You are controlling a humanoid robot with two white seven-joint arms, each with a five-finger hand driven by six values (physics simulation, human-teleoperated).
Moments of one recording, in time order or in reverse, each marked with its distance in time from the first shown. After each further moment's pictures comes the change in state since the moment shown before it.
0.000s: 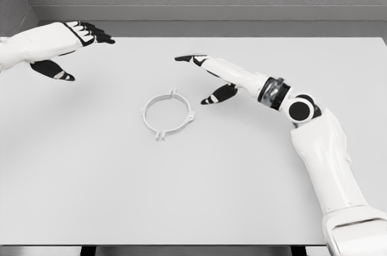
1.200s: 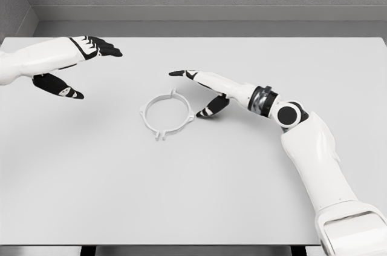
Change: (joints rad) left arm 0.147 -0.002 0.126 -0.079 0.179 -0.001 -0.103; right arm -0.029 0.026 0.044 0.144 0.003 0.001 0.000
